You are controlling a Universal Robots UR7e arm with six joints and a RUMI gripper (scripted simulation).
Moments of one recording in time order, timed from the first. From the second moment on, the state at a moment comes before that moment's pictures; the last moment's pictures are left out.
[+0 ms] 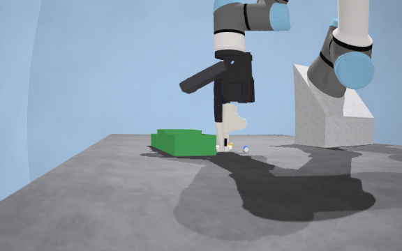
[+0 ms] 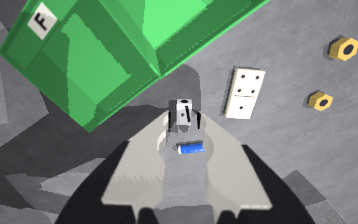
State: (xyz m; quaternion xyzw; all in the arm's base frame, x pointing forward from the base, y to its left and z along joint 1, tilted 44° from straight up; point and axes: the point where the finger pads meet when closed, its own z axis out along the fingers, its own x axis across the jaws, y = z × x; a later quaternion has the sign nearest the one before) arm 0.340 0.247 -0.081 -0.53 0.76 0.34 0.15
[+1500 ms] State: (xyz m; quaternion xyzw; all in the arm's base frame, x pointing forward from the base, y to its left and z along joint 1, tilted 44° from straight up) arm 0.340 0.246 -0.080 -0.53 0.76 0.34 0.15
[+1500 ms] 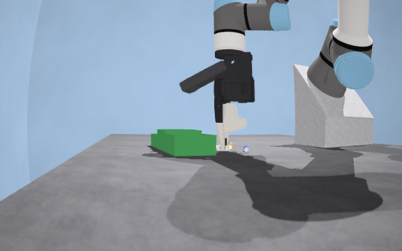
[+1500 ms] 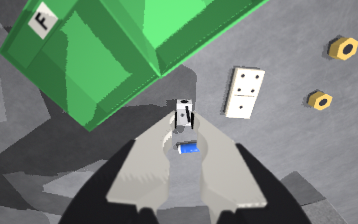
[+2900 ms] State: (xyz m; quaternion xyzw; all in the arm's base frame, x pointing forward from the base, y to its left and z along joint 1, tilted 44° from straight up) arm 0.348 0.204 -0.035 -0.53 0.76 0.34 0.15
